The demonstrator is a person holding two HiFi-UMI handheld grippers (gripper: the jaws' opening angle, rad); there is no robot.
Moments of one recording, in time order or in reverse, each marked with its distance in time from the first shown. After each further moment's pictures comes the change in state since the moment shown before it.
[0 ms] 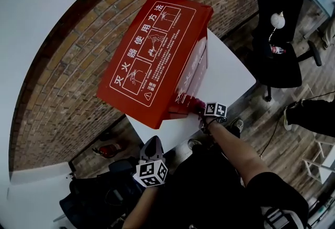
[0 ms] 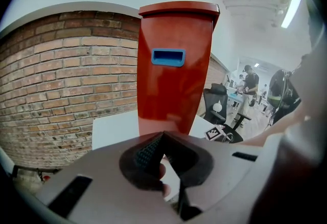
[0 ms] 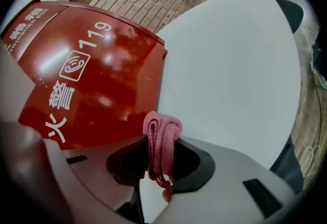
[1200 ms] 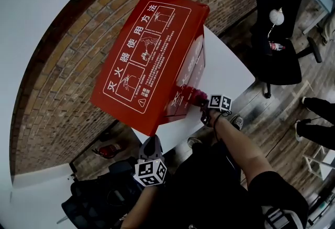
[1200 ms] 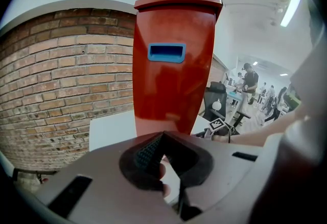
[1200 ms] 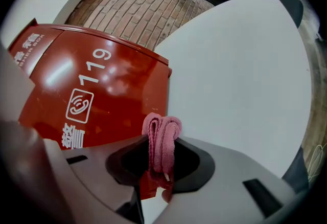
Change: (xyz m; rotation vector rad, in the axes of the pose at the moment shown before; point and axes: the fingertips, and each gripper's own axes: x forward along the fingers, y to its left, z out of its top) left arm 0.016 -0.004 0.006 0.016 0.016 -0.010; right arm -0.011 0.009 0.053 0.043 -0.067 0.076
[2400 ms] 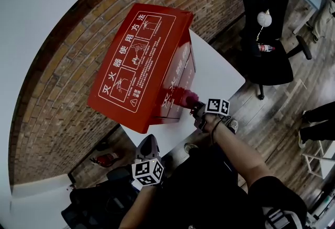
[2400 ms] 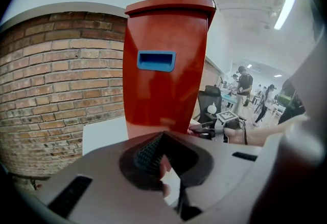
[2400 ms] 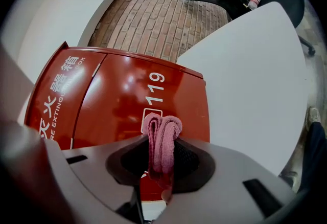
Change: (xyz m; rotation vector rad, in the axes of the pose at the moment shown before) left arm 0.004 -0.018 0.017 0.023 -0.047 -0.053; right arm -0.059 0.092 0.015 0.038 -0.076 0.248
